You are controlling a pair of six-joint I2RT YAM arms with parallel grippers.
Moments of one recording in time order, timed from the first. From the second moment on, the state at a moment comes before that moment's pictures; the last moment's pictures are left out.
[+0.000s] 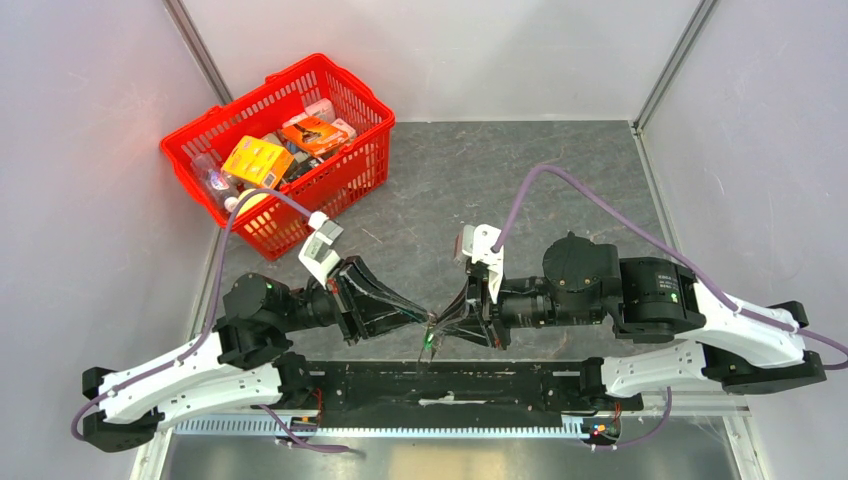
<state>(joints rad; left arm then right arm) -1.16 0.62 0.77 0.24 0.34 -0.79 1.45 1.10 1.59 -0.77 -0.05 0.20</state>
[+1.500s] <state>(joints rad) -1.16 0.55 0.66 0.37 0.07 -0.84 1.52 1.17 1.60 -0.76 0.14 0.16</state>
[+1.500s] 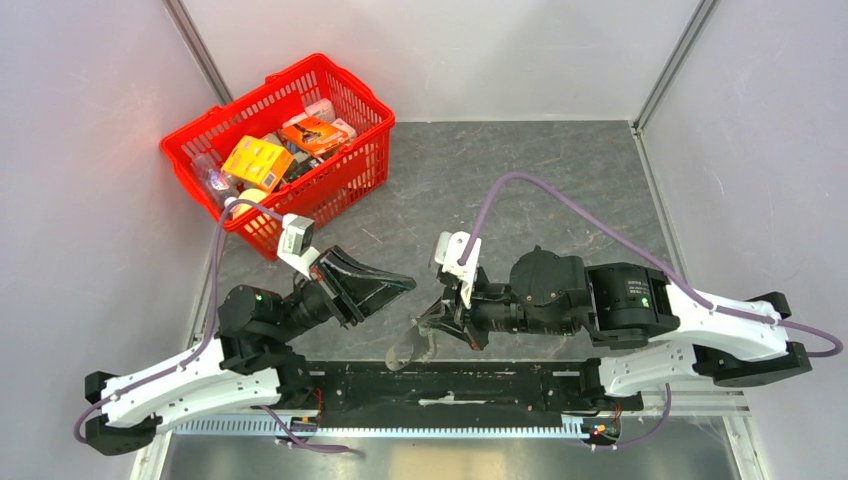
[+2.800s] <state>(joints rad) -1.16 0.57 0.75 0.27 0.29 -0.76 1.52 1.08 1.72 -0.89 0.05 0.25</state>
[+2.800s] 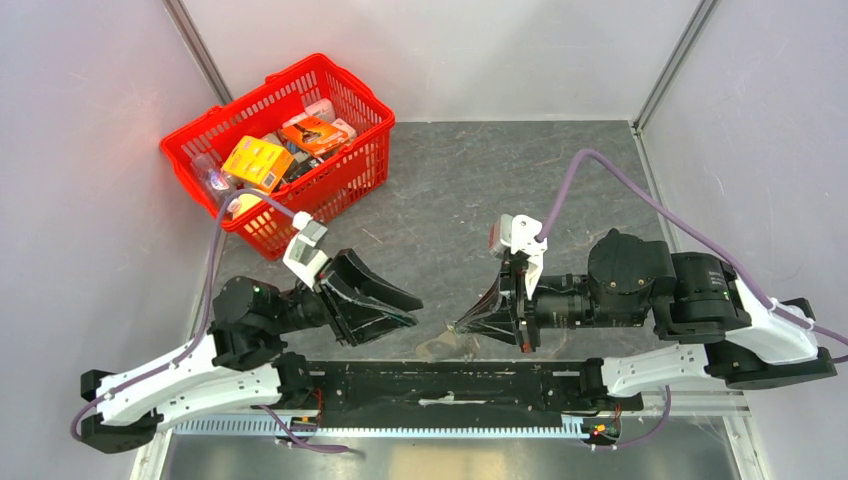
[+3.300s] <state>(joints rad) -1.16 0.71 0.84 0.31 0.56 -0.70 1.52 1.14 1.82 -0.93 -0.09 0.30</state>
